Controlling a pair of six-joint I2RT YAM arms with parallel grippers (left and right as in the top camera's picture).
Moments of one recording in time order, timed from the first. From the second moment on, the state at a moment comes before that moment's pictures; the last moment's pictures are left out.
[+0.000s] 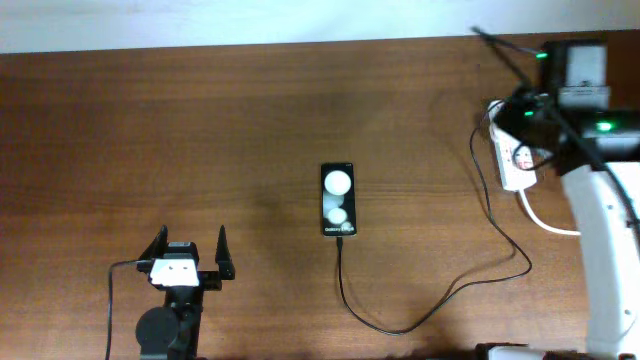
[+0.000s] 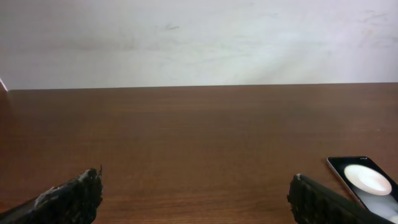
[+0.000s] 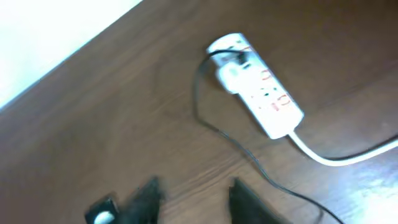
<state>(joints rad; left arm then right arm) -0.04 0.01 0.01 -0.08 -0.02 0.02 -0.07 1.48 1.63 -1.09 0.14 0.57</state>
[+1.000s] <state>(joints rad) -0.04 0.01 0.01 -0.08 -0.02 0.02 -0.39 2.15 1.64 -0.70 -0.07 0.58</state>
